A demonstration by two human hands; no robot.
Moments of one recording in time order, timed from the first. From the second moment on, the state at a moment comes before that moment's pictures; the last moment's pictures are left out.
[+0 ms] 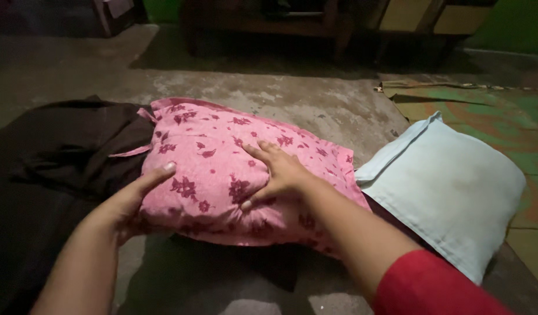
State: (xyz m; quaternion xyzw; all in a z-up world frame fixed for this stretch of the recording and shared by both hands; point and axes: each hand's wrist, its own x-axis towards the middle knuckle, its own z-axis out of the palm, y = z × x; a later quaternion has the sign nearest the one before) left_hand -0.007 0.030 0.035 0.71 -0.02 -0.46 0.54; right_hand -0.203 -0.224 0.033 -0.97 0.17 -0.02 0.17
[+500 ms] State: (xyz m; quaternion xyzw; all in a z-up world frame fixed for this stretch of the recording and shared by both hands) left_hand 0.025 0.005 -0.016 0.57 0.07 -0.27 0.77; right_hand -0.152 -0.083 0.027 -0.96 0.24 -0.14 -0.06
